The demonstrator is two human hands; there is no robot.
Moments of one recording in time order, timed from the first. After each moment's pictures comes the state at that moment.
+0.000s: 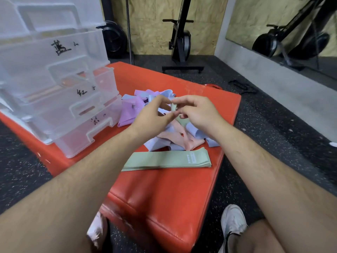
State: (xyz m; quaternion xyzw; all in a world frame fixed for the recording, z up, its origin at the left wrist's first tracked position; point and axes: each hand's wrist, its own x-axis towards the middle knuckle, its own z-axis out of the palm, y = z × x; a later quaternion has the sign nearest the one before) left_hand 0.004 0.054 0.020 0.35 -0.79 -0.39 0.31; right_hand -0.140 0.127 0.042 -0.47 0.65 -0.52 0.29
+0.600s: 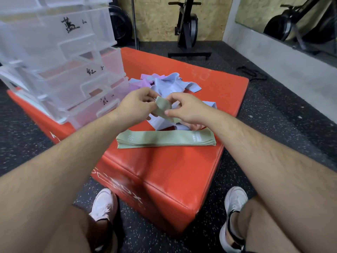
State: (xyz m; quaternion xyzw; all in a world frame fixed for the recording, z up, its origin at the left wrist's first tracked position) left_hand 0.067 0.066 0.024 0.39 -0.77 -0.43 0.26; right_hand -0.115 0.126 0.008 -0.63 0.68 -0.29 0.23
